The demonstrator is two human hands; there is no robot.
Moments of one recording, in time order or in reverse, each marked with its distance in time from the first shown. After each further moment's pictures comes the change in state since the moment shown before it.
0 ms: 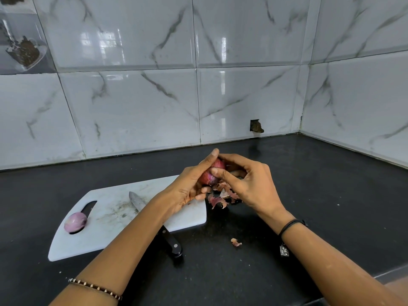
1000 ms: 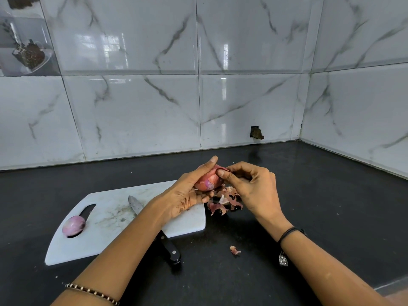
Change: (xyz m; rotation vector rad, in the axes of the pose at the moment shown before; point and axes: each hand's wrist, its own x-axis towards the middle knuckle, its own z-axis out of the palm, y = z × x) left_hand 0.006 0.000 -0.003 -0.189 0.034 -0.088; right_hand 0.001 0.007 0.000 0.078 0.107 0.155
